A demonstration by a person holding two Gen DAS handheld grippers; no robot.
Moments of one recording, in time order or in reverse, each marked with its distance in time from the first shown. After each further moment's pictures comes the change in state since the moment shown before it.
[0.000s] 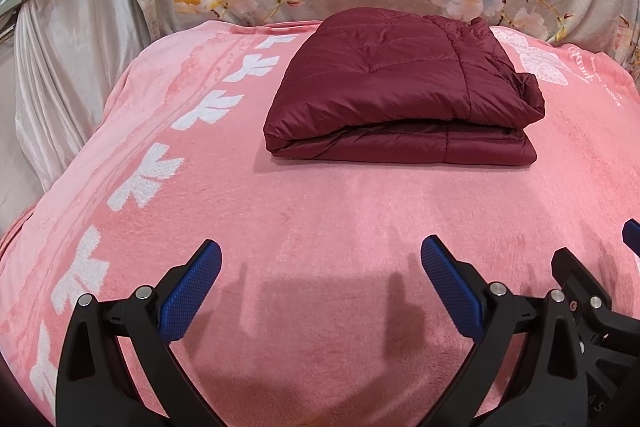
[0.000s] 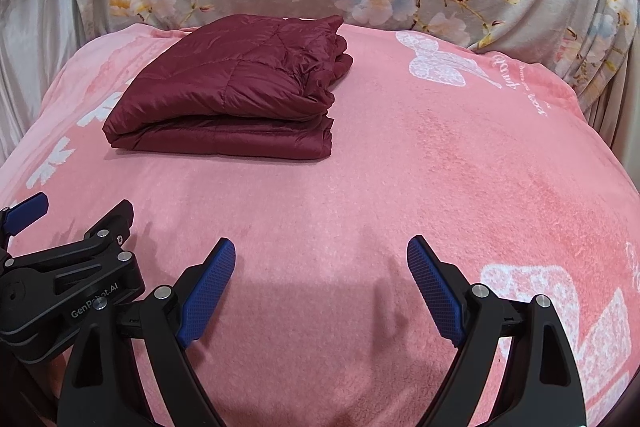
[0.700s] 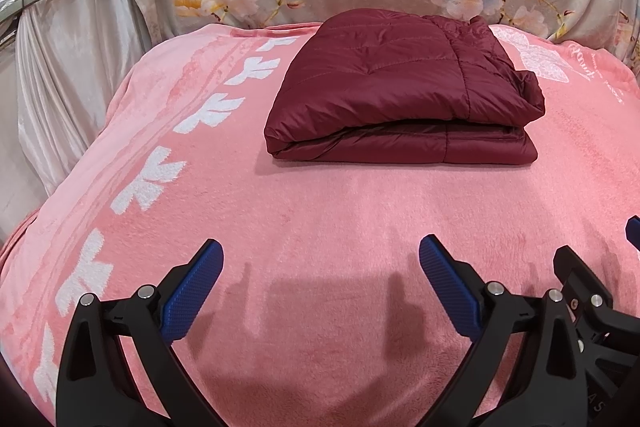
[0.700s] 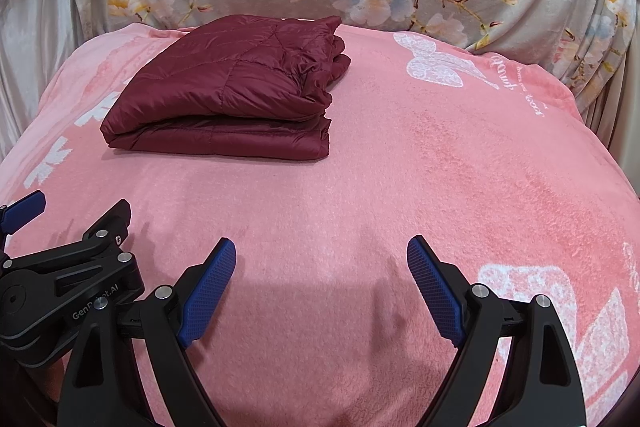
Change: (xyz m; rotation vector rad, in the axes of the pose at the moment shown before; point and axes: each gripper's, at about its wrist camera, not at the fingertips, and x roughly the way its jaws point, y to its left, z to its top) left arm 0.000 -0.001 0.000 0.003 -0.001 0.010; right arm 0.000 0.000 -0.001 0.002 -0.002 -0.008
